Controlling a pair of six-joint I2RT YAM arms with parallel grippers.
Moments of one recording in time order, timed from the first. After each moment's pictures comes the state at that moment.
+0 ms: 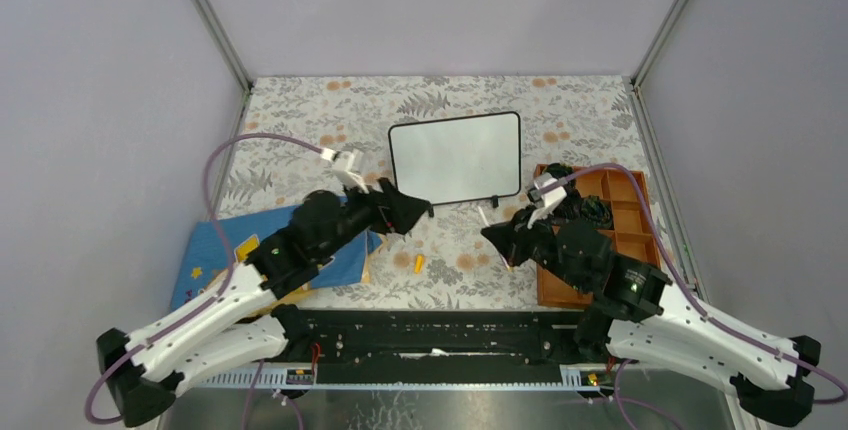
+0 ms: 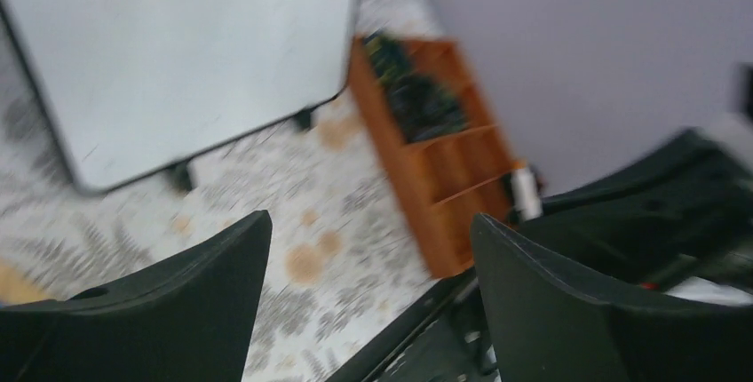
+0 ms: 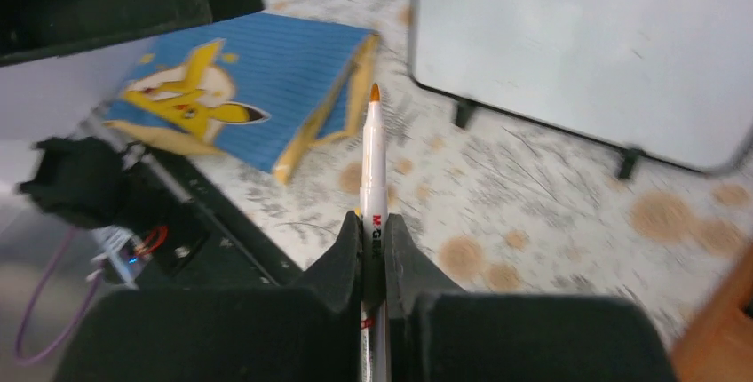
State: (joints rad) left arm -0.85 0.88 0.76 -0.18 -0.11 -0.68; right arm 1.04 0.60 0.66 -0.35 0.33 0.43
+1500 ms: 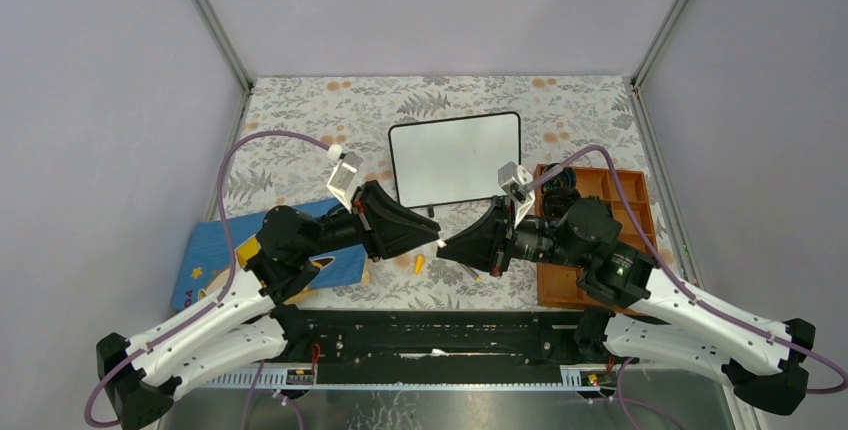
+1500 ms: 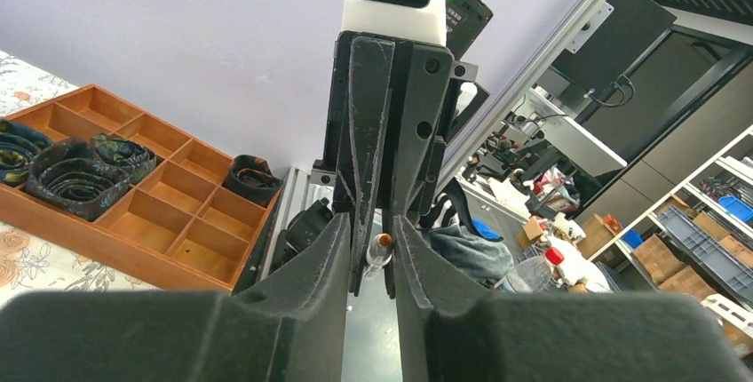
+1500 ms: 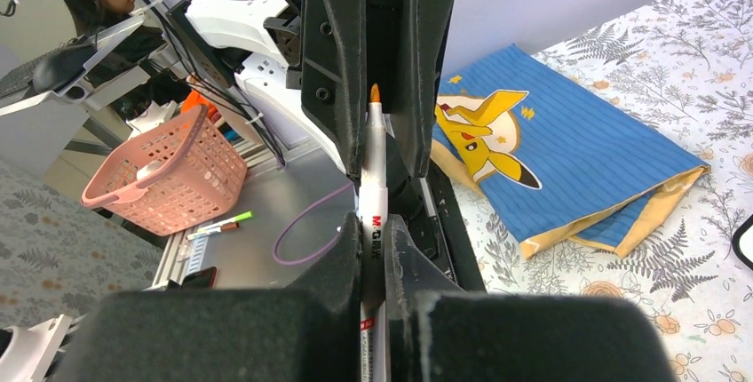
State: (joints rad) left arm -0.85 0.76 0.64 0.50 0.54 -0.80; right arm 1.04 0.76 0.80 0.04 -0.39 0.45
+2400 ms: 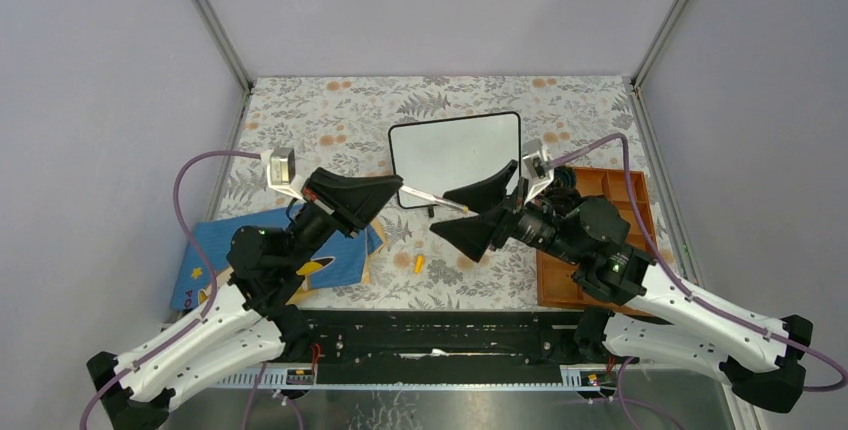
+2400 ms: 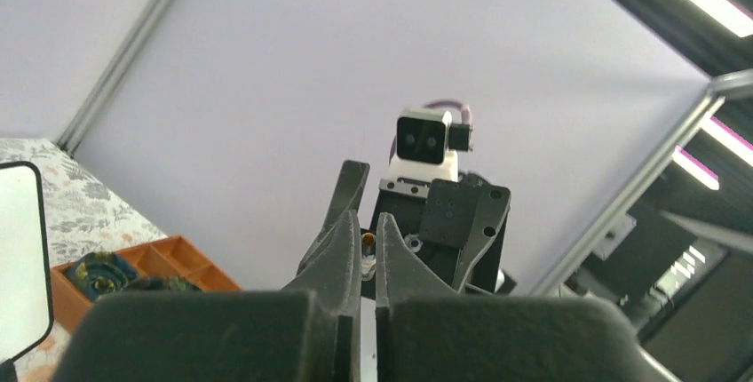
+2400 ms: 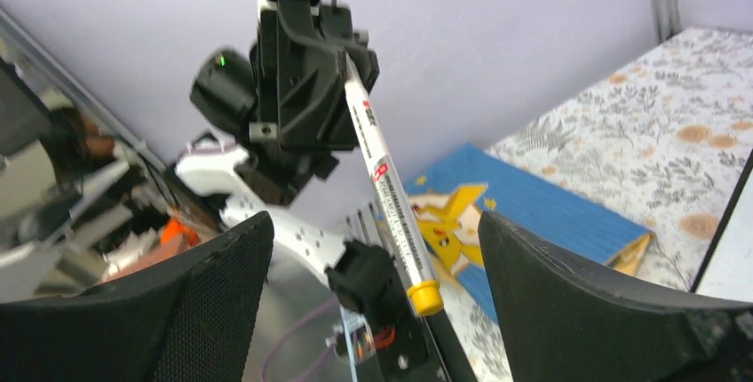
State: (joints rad) left arm -0.85 0.63 0.60 0.59 0.12 -0.84; right arm 1.04 0.79 0.82 0.19 -0.17 0.52
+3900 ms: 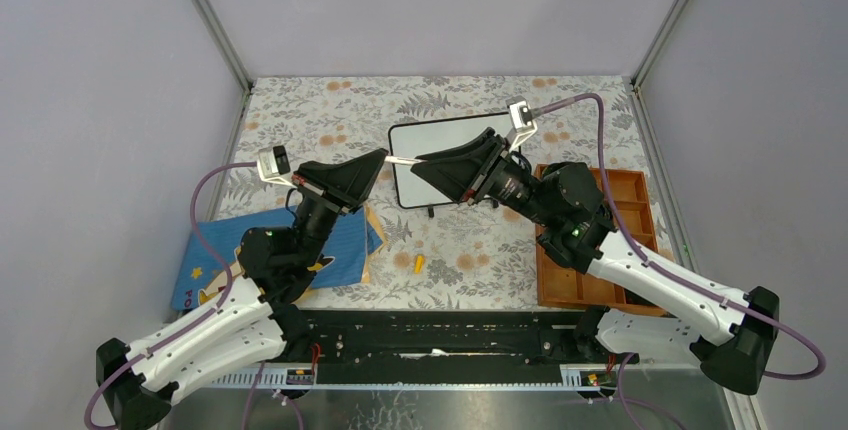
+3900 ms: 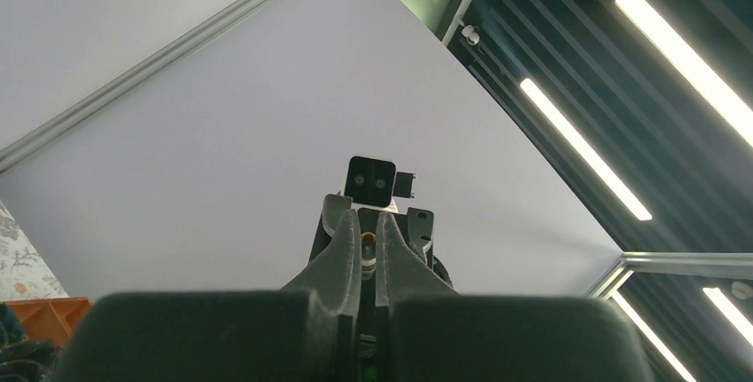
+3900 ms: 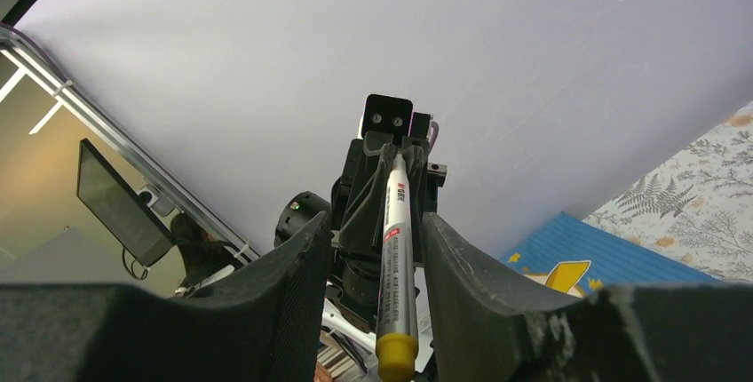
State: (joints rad) left arm -0.85 0.70 0.56 0.82 -0.19 -1.12; right arm 0.92 1.06 0.95 0.53 -0.23 0.88
